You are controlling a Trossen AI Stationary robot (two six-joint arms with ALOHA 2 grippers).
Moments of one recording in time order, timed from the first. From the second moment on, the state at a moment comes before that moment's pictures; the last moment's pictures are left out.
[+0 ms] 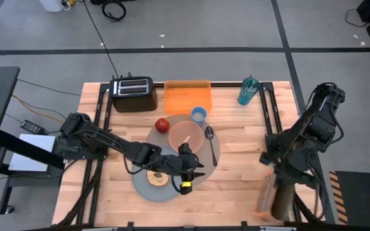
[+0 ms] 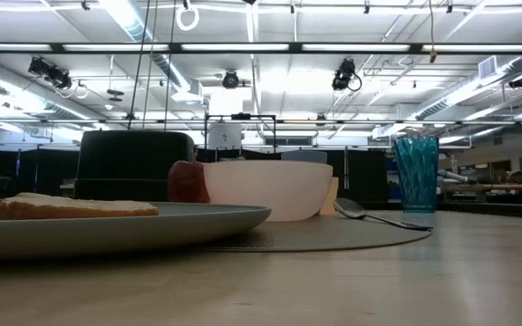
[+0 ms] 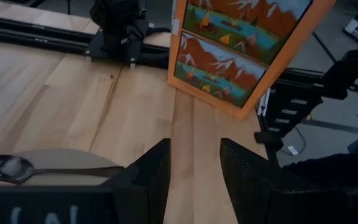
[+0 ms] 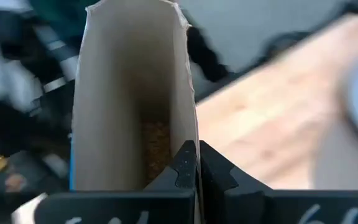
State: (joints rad) left arm -0.39 1.75 1.43 -0.13 -0.32 -0.37; right arm 0.87 1.05 1.26 -1.03 -0.16 -0.05
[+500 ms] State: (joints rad) left arm -0.35 1.65 1.43 -0.30 -0.32 -0.36; right arm 0.63 1.05 1.26 -1.00 0.16 0.15
